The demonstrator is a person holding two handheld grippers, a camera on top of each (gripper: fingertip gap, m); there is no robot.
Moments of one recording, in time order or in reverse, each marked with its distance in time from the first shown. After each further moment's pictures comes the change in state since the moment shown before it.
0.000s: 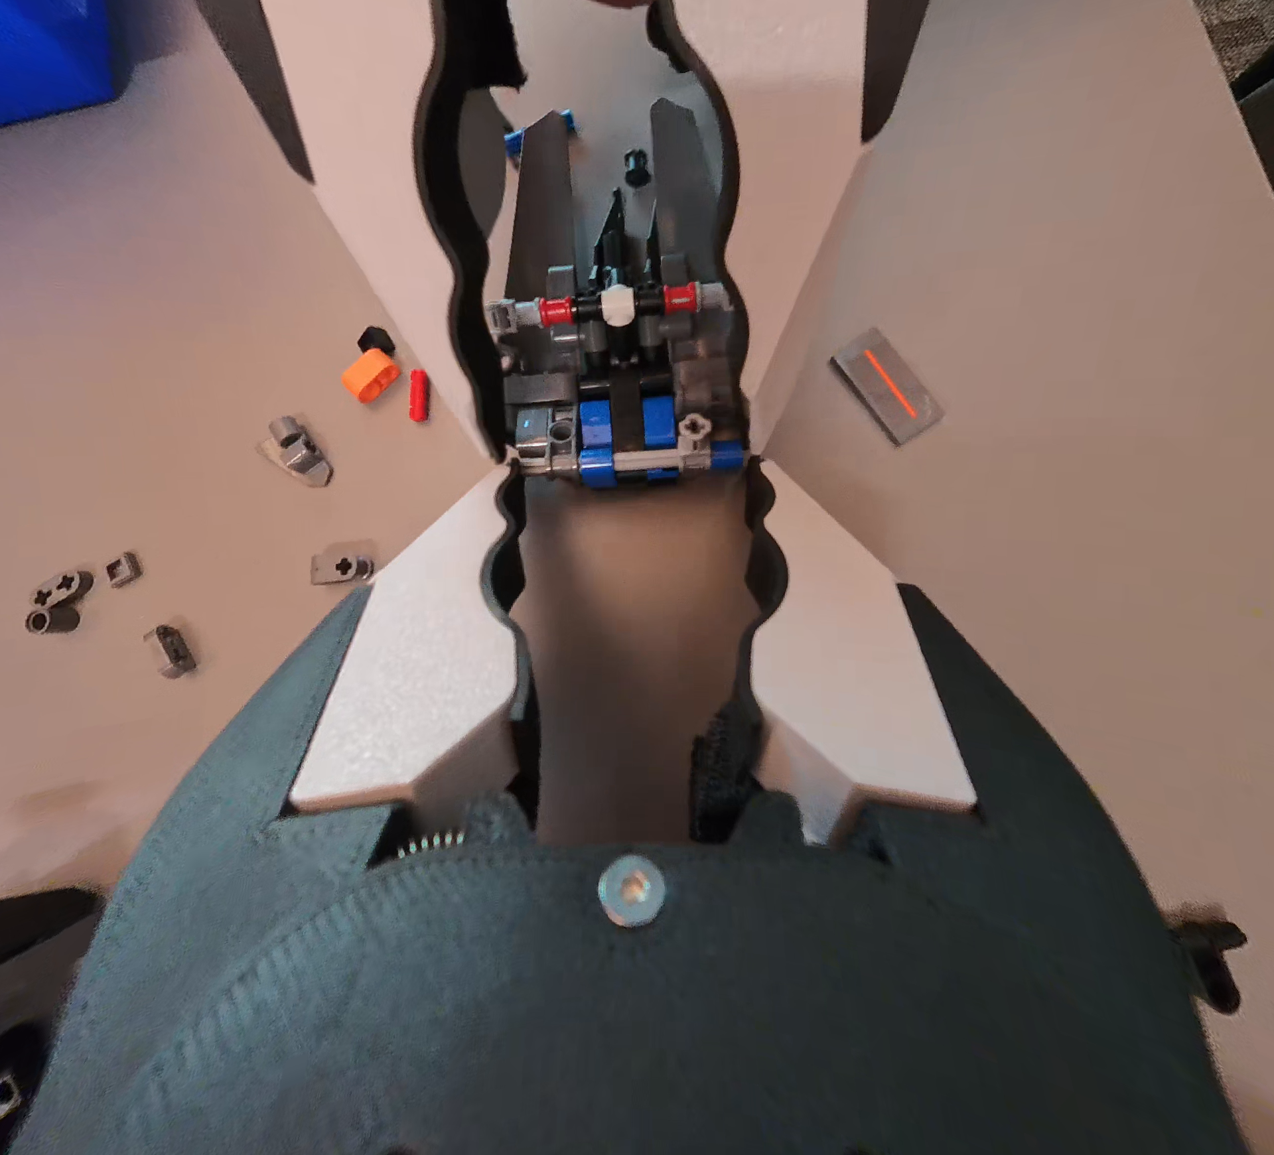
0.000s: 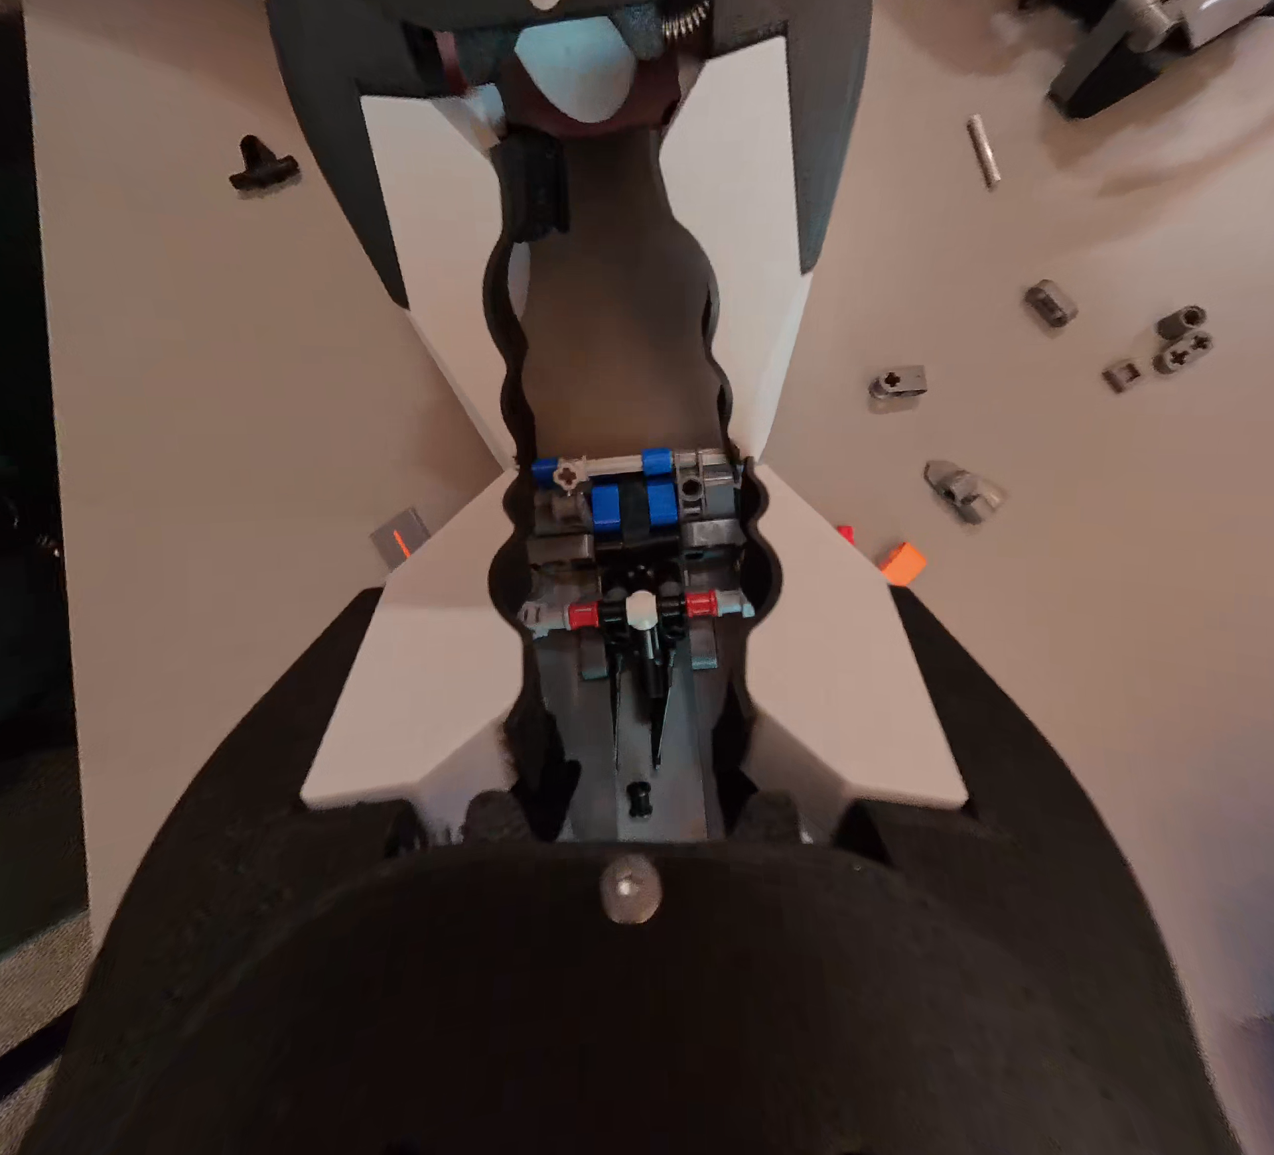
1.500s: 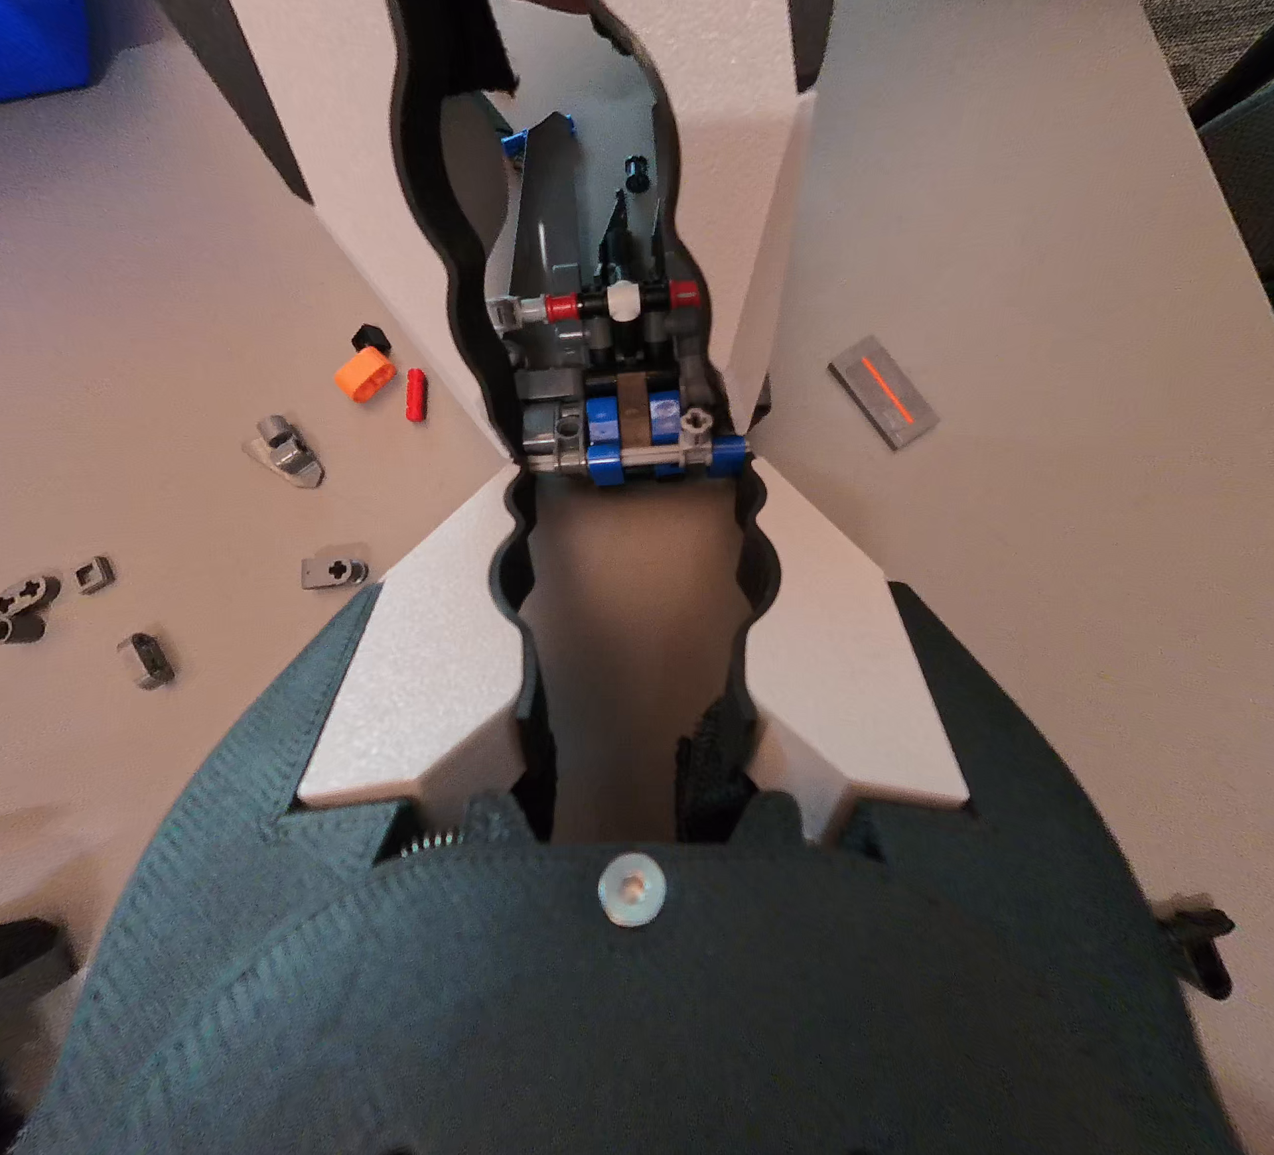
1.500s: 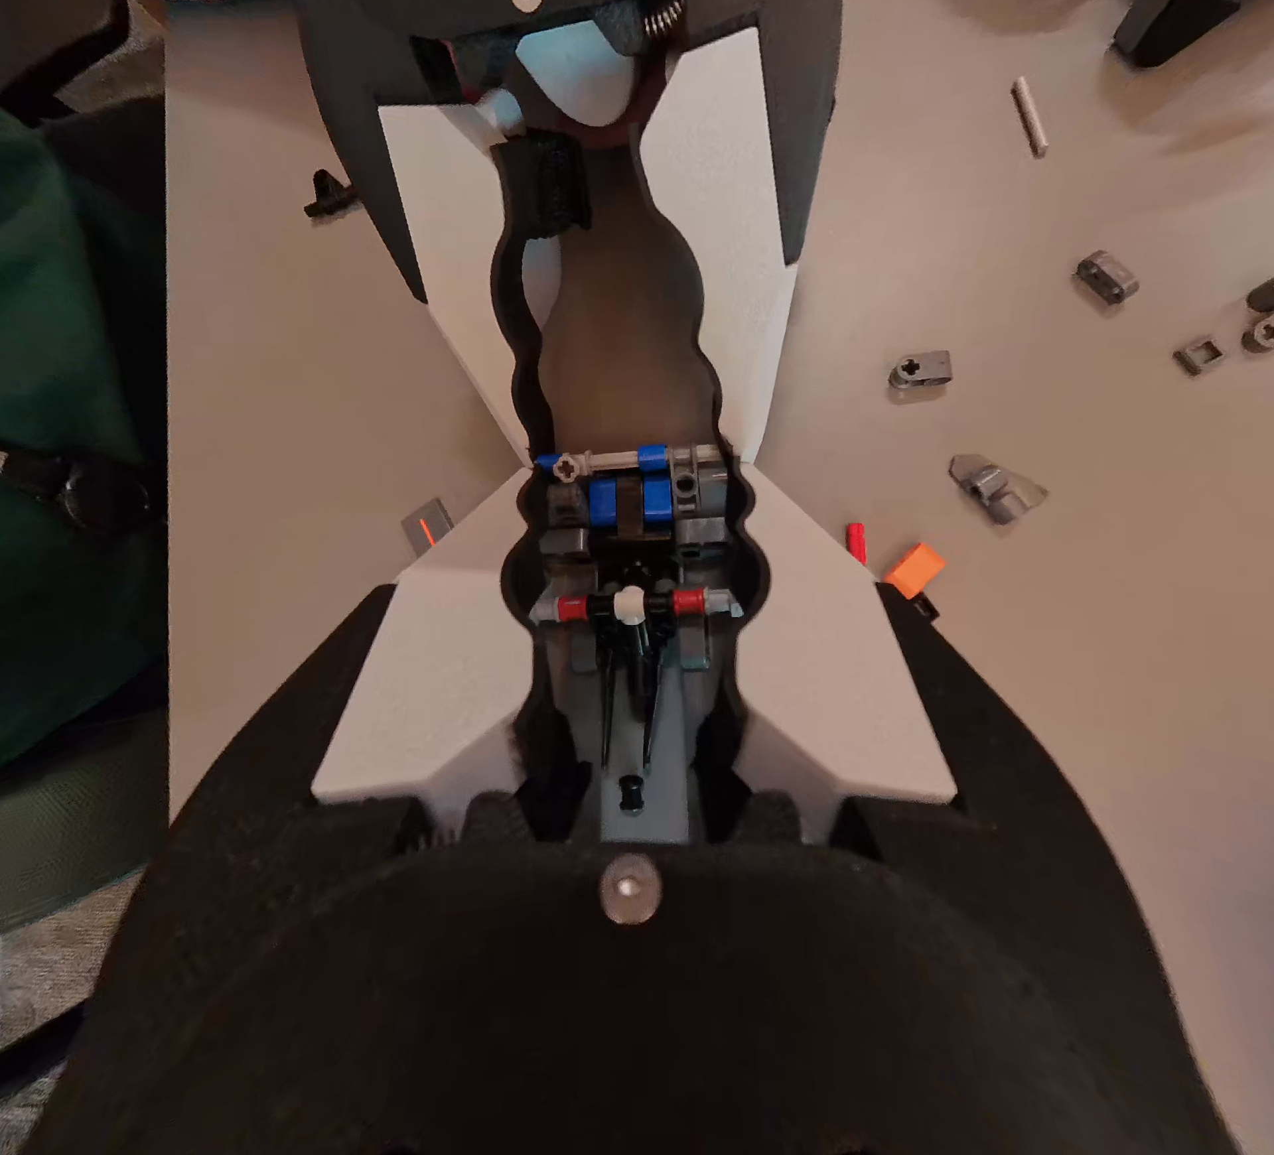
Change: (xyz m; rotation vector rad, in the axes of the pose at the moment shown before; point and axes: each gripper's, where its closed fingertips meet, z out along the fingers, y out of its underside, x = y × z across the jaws) left arm -0.001 -0.001 0.001 0.021 0.043 -0.030; right arm 0.001 0.001 -0.003 0.023 -0.153 0.073
